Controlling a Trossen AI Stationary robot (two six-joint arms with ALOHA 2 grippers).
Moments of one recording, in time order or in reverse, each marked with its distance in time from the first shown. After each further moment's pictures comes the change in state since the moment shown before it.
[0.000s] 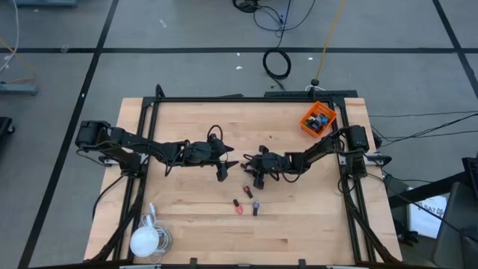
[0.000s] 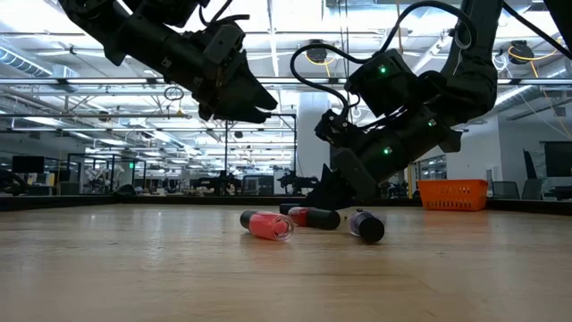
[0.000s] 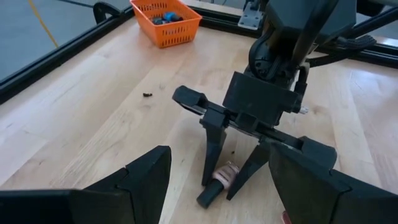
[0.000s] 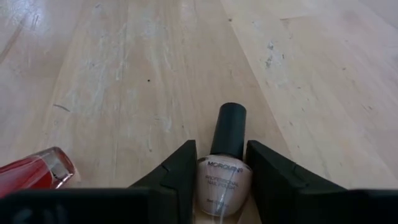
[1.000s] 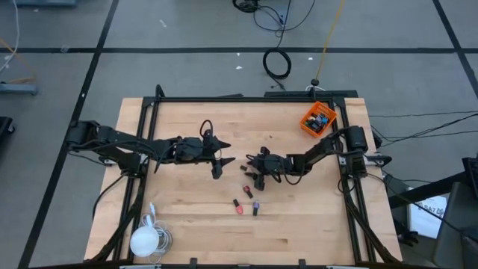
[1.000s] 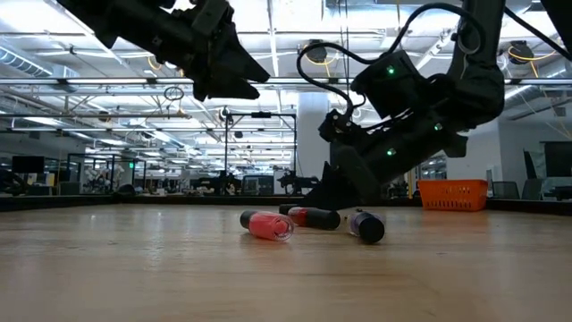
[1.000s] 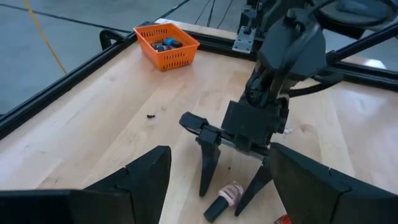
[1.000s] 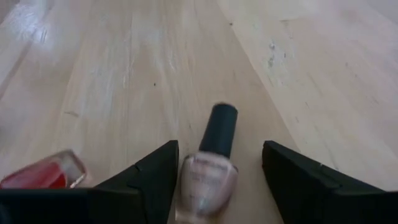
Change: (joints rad) left arm 0.000 -0.122 0.000 -0.058 0.000 0.023; right arm 0.001 0.014 -0.003 0.112 0.009 0.060
